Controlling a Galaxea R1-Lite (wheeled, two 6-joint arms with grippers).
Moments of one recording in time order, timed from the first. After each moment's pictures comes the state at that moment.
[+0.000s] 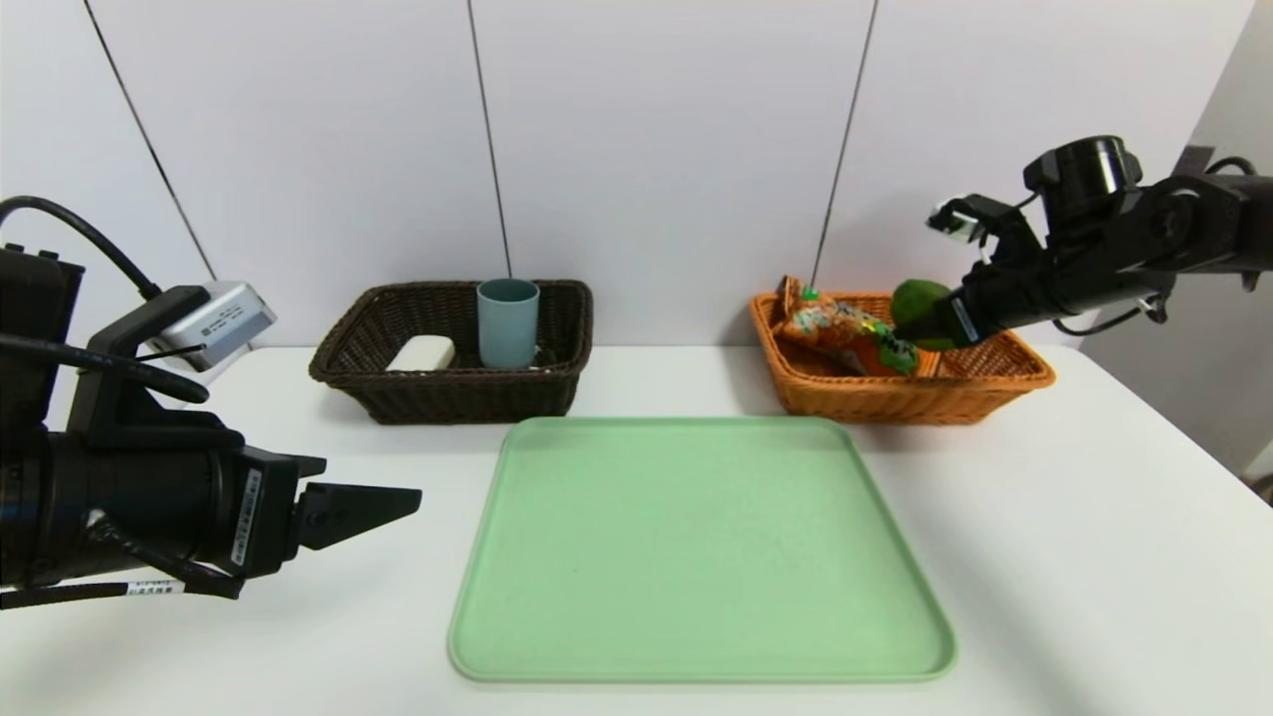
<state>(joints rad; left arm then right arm) -0.35 1.23 -0.87 0.22 -0.19 -0.10 -0.01 2.07 -1.78 0.42 0.26 -0.49</state>
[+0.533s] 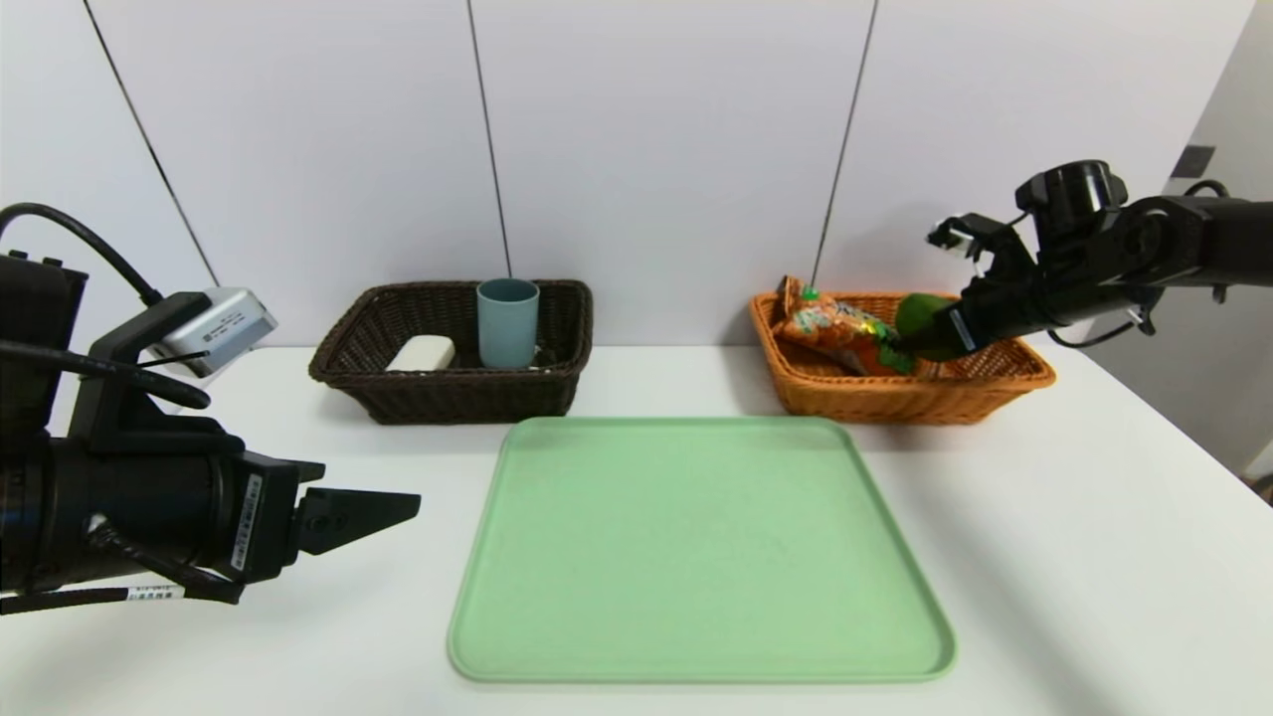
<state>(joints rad) -0.34 1.23 -0.86 0.22 -0.19 -0.11 -0.05 2.15 -1.83 0.42 0.26 -0.49</state>
